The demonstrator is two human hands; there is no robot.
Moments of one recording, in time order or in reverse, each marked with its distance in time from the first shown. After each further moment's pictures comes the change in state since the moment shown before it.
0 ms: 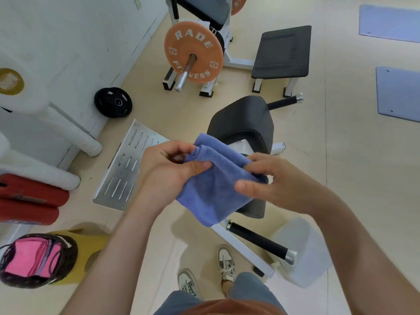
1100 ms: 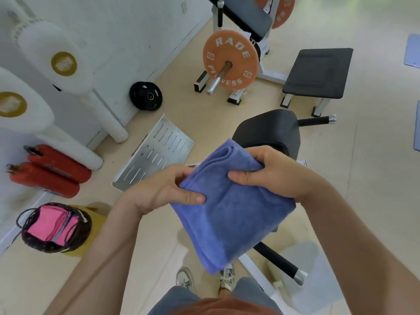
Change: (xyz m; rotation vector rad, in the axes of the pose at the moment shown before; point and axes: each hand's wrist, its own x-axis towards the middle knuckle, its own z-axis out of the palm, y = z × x) left_hand -0.009 -0.030 -0.074 0.053 -0.610 -0.141; right_hand 0.050 -0.049 0.013 0.289 -0.273 0.060
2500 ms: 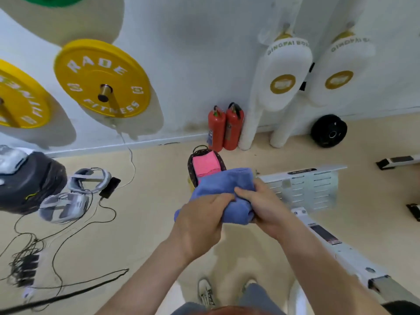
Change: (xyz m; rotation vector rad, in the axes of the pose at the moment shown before) left_hand -0.391 -0.196 -0.130 0.644 1.240 -0.286; right_hand 0.214 -0.123 0.509 0.158 -0.473 0.289
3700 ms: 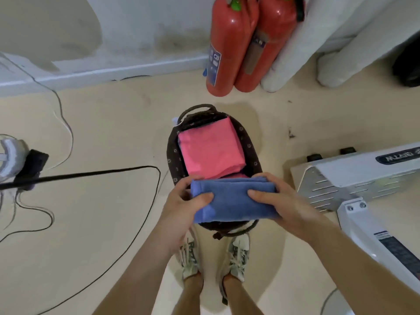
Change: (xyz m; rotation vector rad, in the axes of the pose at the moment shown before) left_hand 0.220 -0.417 0.325 -1.264 -0.069 -1.112; right_hand 0.507 0.186 -0.057 -0.099 -0.051 0.261
